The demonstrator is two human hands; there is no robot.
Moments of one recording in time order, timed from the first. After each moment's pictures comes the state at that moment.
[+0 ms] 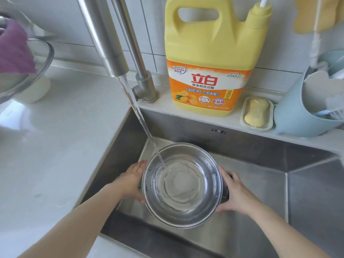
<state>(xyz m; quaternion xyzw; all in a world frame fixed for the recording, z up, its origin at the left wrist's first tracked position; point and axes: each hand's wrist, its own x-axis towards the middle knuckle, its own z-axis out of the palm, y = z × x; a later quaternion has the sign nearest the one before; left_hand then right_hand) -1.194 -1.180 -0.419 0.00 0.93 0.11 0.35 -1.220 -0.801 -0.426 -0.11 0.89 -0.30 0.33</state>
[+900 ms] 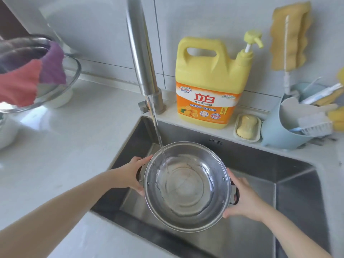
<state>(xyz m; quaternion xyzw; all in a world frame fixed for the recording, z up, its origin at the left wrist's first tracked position) -1.195 -1.187 -0.327 -0.02 0.88 0.31 0.35 -1.209 -0.775 -0.356 -0.09 0.87 -0.37 0.31</state>
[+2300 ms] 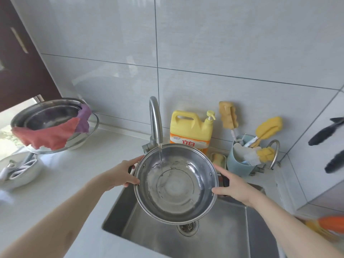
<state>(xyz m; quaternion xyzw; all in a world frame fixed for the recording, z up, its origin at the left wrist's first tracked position) -1.179 -1.187 -0.140 -0.07 0.86 0.46 0.21 -1.198 -0.792 -0.144 -0.08 0.83 -0.49 0.25</state>
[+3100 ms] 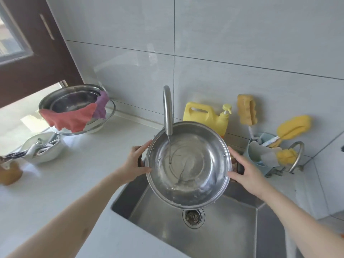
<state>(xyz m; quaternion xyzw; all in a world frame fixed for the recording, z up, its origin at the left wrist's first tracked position) -1.161 -1.170 -0.164 -0.03 0.90 0.44 -0.01 -1.228 -0.783 -0.147 -0.18 0.86 -0.47 0.09</state>
